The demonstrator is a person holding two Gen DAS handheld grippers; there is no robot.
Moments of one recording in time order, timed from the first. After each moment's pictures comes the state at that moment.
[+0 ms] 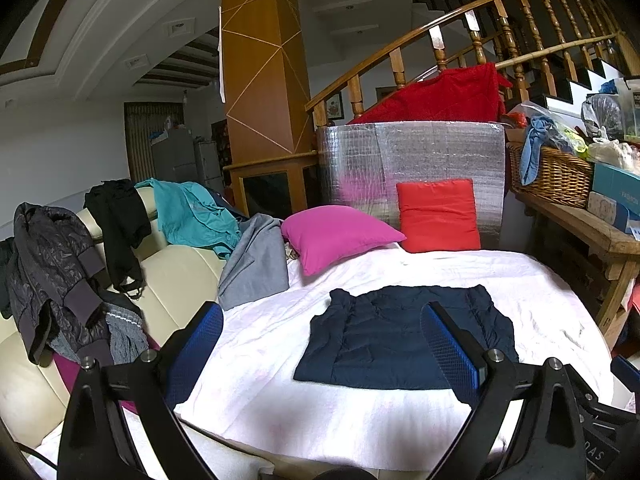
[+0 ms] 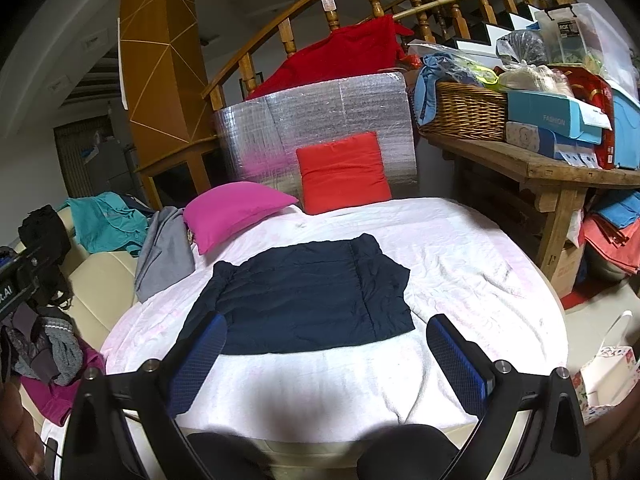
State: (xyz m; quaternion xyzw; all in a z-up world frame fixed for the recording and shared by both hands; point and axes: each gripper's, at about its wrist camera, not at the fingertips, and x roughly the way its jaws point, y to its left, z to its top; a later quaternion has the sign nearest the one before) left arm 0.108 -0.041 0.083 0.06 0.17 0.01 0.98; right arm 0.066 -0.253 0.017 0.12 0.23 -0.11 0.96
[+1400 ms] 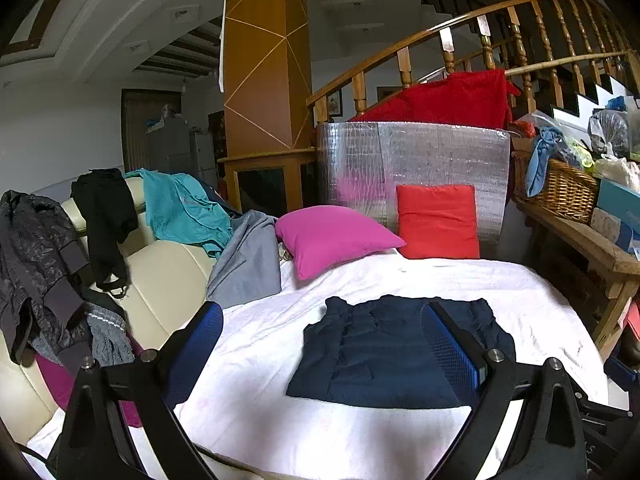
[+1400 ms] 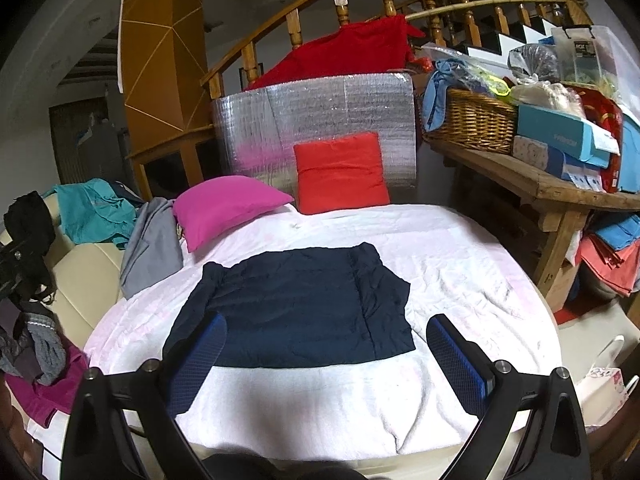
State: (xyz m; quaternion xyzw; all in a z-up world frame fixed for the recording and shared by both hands) left arm 0.157 -0.031 0.083 0.03 0.18 0.00 0.98; right arm 0.124 -0.245 0.025 0.09 0.25 -0.13 0.95
